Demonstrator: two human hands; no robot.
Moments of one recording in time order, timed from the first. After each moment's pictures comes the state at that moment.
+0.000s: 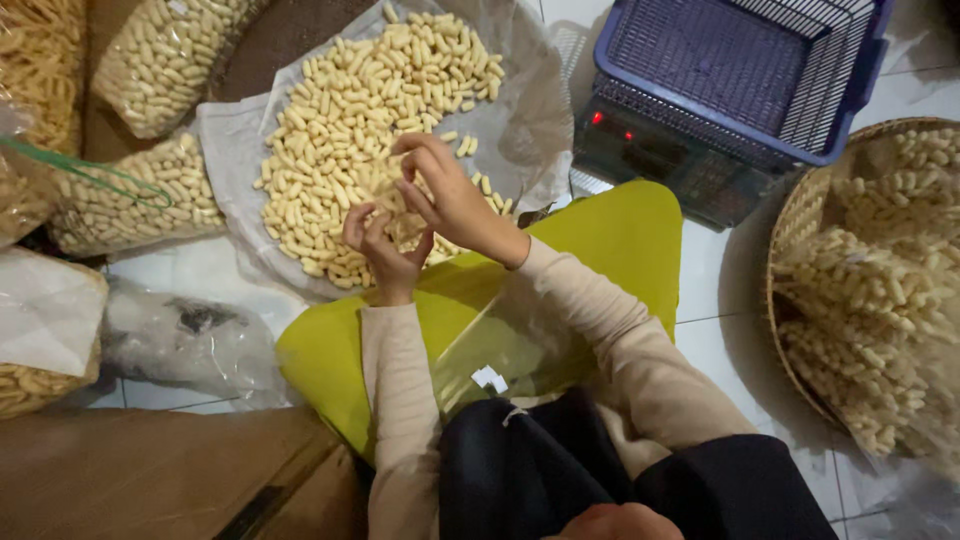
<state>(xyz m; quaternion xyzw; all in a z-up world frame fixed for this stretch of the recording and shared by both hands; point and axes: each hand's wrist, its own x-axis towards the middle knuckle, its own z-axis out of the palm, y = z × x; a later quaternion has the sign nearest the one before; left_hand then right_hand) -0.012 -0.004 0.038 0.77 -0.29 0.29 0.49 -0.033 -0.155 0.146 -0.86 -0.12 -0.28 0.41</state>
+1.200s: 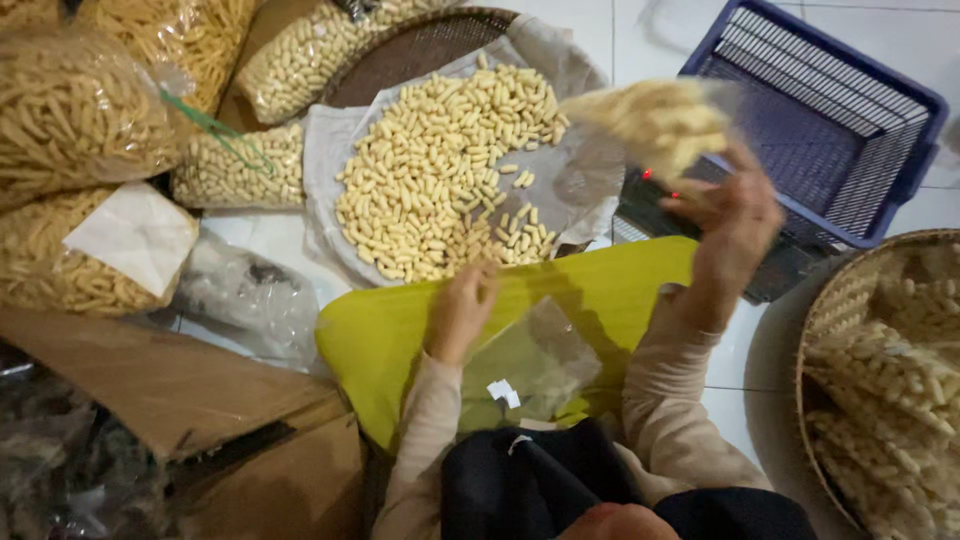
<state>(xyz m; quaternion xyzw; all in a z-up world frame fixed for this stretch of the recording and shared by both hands) -0.109 0.003 0.041 0.86 -0.22 -0.02 0.46 -0.173 -0.319 0.198 -0.63 0.09 -0.40 0.66</state>
